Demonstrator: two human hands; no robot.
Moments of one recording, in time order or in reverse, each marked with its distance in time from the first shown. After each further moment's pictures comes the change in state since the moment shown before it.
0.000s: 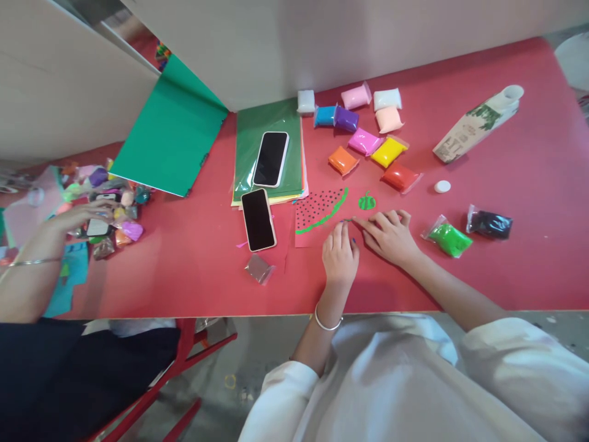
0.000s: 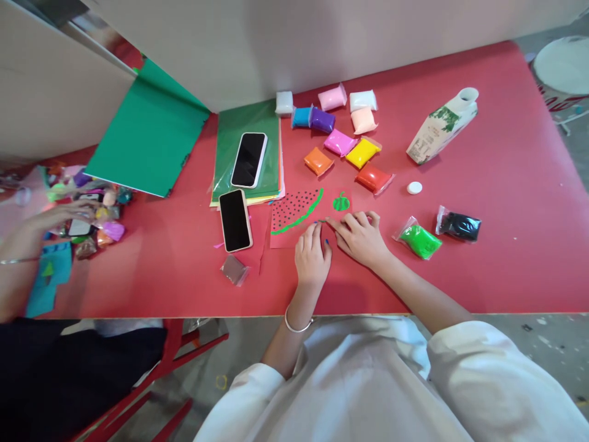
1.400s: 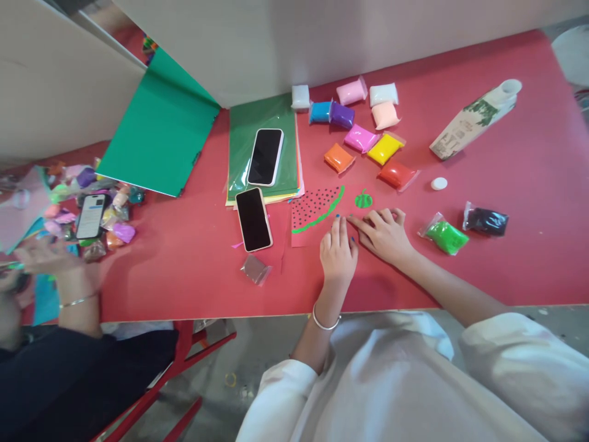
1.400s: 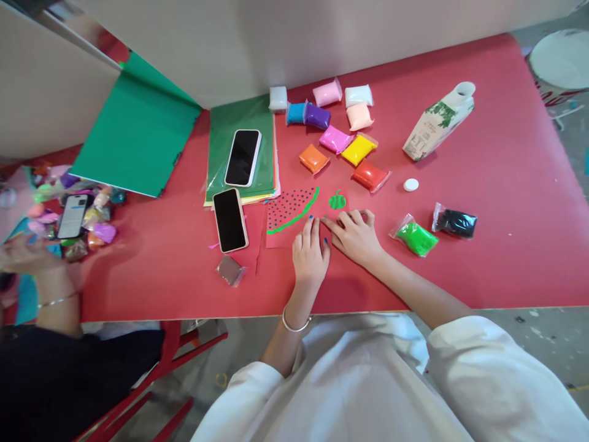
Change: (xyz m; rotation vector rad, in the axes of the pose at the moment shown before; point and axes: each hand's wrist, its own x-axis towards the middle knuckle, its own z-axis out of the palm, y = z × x) left_hand 0.001 0.003 -0.002 0.051 -0.067 -0.013; right_hand 0.001 -0.003 0.003 -0.005 -0.031 0.013
